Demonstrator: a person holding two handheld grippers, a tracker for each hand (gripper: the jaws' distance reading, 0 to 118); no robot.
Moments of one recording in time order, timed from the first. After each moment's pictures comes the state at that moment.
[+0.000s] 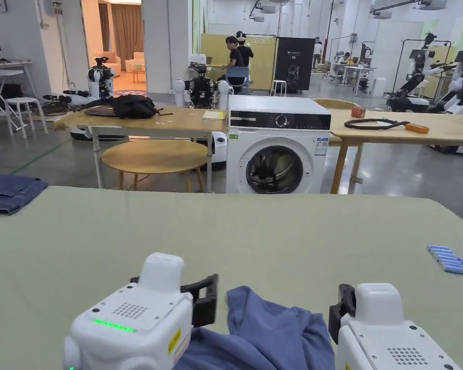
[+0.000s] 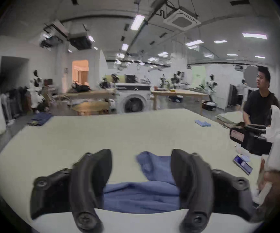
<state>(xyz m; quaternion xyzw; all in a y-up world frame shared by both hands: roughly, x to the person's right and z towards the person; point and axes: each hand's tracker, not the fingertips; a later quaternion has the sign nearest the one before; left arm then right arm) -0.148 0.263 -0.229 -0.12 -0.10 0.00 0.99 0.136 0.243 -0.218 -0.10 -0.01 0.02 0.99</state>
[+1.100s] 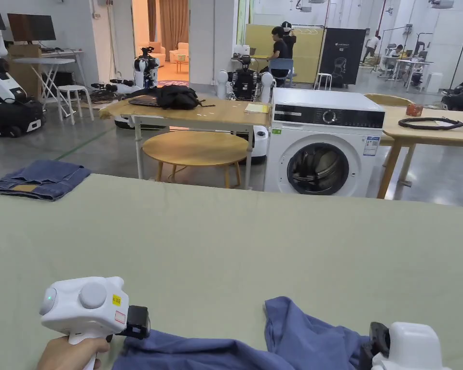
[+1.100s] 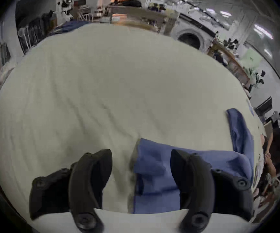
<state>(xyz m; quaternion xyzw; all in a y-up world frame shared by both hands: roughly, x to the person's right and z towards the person) -0.330 0.136 -0.417 -0.50 0.02 0.14 0.86 0.123 0.202 -0.264 -0.16 -0.01 0.01 0.99</state>
